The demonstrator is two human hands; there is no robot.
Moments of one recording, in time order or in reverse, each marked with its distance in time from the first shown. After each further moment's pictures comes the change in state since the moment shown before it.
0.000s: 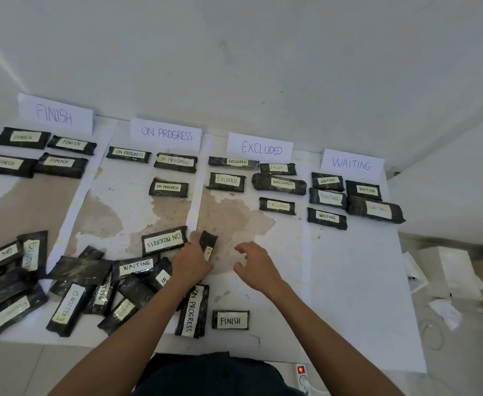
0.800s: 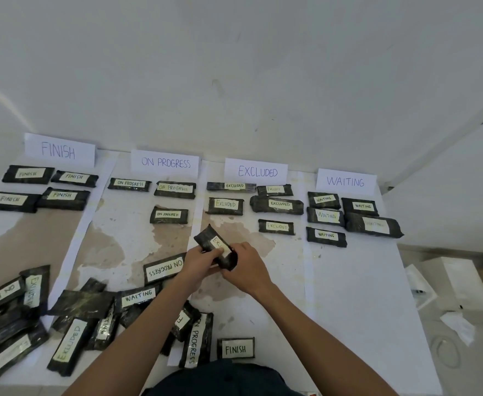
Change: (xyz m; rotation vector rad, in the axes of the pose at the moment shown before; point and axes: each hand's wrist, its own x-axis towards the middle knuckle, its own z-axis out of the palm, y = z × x) left_hand 0.016 0.038 -0.042 -1.210 -0.181 -0.202; right_hand 0.033 -0.037 -0.011 -0.008 0.148 -0.023
